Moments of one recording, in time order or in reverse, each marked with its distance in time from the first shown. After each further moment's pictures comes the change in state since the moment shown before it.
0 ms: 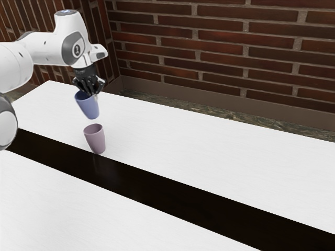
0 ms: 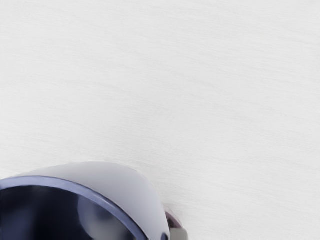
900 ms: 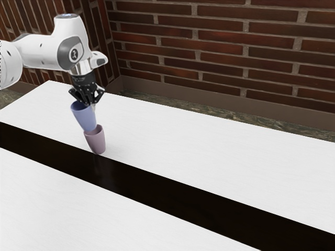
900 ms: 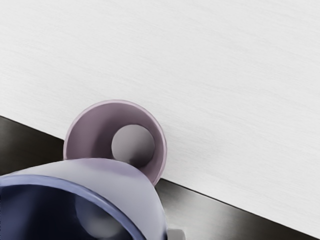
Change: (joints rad) arm -0.040 -0.133 -0.008 -0.203 0.033 -0.013 -0.171
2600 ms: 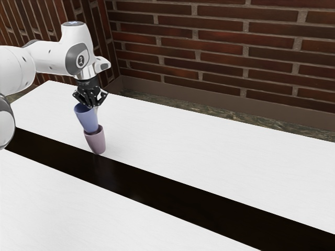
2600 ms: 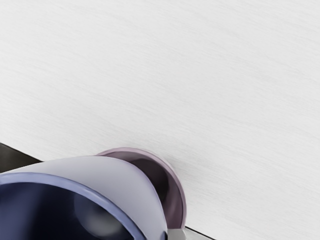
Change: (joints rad) arm 0.021 0.126 0.008 0.111 -0.004 0.017 -0.015
